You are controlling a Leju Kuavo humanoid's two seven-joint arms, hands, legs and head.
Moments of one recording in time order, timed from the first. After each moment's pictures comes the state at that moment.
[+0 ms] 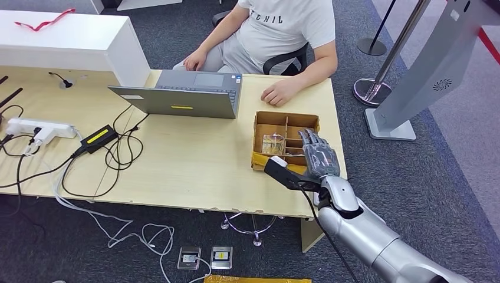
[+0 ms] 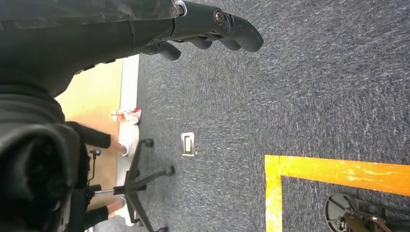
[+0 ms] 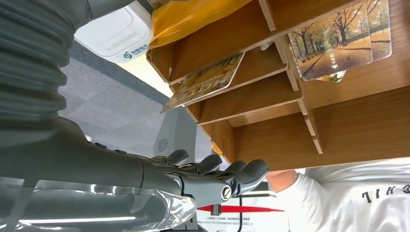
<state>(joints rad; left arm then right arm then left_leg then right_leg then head) -0.14 0.07 -1.27 -0.20 1.04 0.46 0.09 -0.75 -0.21 1.02 -0.96 0.58 -0.24 0.37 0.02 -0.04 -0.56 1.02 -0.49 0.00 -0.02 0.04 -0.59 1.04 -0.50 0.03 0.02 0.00</state>
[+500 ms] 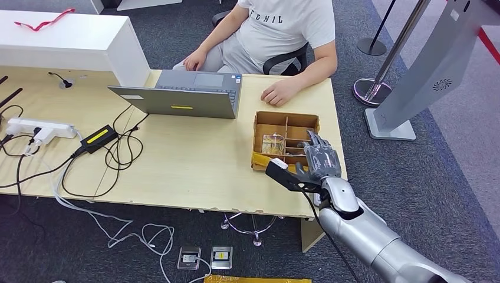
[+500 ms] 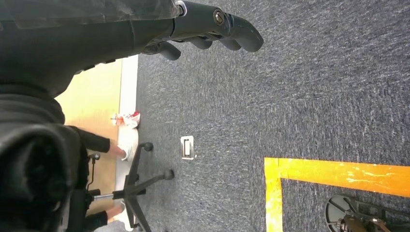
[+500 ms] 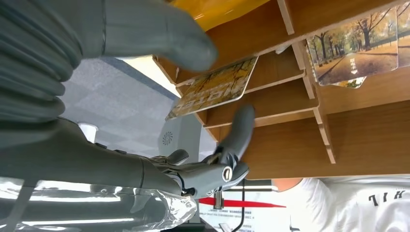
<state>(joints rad) -0.14 0.07 -1.28 -0.20 1.03 0.46 0.10 -0.75 -0.20 1.02 -0.91 0.62 -0.24 0.37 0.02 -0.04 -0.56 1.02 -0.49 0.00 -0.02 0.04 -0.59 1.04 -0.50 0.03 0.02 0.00</state>
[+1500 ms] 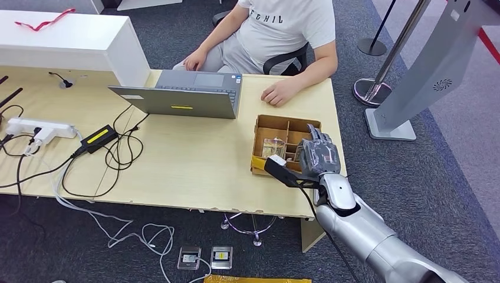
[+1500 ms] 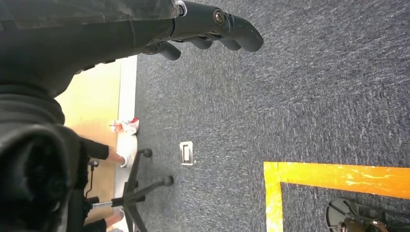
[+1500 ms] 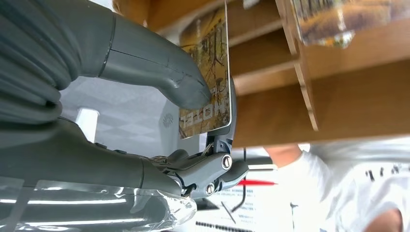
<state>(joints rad) -0.15 0.07 -1.29 -0.20 1.00 0.47 0.10 -0.77 -0.16 0.99 -0.87 0.71 -0.28 0.37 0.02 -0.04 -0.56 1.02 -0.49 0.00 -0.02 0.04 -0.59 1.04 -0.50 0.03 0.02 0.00</state>
